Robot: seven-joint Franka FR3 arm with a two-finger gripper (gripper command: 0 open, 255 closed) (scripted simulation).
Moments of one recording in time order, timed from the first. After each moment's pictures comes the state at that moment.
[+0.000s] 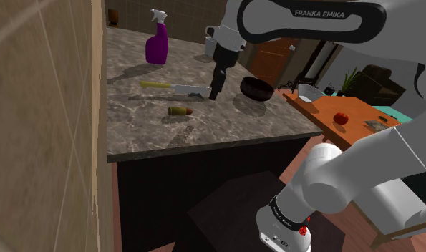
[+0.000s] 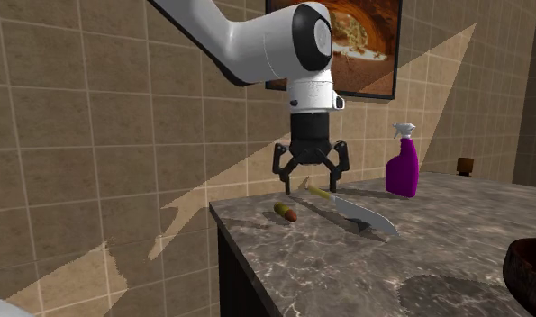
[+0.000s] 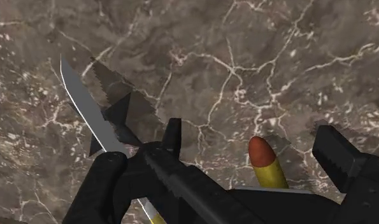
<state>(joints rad) 0.21 -0.45 0.00 -2.25 -0.02 1.86 -0.54</state>
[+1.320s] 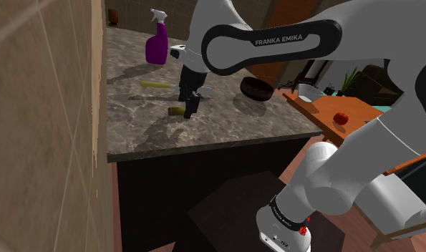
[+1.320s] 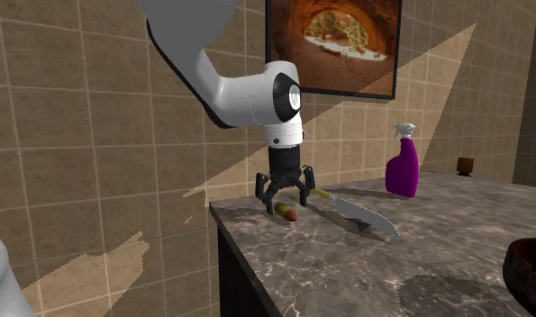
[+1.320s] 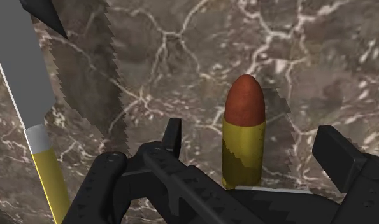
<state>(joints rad) 0.32 -0.26 0.05 -2.27 -0.03 2.09 -0.75</state>
